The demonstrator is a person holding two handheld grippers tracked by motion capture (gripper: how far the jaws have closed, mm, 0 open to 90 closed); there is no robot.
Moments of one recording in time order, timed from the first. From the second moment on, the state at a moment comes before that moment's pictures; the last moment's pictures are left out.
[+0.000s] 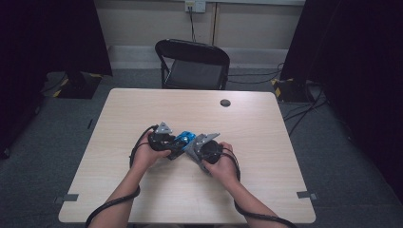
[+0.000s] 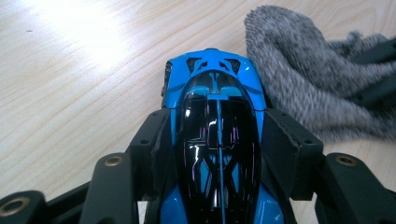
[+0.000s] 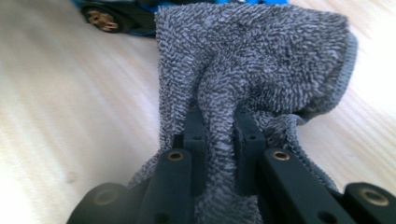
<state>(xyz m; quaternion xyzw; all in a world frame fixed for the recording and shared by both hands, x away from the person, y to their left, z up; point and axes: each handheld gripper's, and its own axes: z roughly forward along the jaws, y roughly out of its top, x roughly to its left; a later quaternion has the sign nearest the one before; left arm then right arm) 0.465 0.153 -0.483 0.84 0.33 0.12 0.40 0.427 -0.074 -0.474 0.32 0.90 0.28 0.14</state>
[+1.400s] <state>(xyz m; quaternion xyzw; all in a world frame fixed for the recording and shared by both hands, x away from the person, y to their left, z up) 0.464 0.155 -0.485 0.84 0.33 0.13 0.41 0.396 -0.058 -0.463 0.22 0.92 0.32 0.04</state>
